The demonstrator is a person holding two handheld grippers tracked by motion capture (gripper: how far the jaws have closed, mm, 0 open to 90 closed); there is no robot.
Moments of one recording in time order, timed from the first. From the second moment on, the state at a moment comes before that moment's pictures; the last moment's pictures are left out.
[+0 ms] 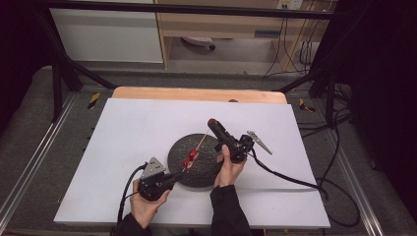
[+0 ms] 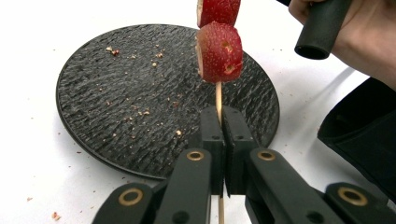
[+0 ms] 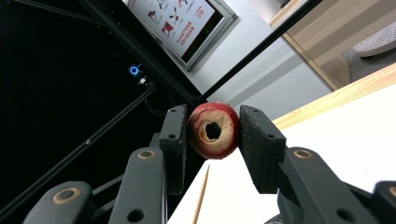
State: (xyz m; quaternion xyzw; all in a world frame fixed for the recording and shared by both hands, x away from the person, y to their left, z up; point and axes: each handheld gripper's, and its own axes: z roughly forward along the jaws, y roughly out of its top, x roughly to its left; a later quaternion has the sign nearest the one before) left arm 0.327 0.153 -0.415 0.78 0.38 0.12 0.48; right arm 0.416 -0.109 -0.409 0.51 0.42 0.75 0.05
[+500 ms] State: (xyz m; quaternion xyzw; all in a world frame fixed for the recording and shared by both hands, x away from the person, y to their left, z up) left arm 0.331 0.143 -0.412 0.77 0.39 0.12 0.50; right arm 0.415 -0.107 -0.411 0.50 0.41 0.76 0.05
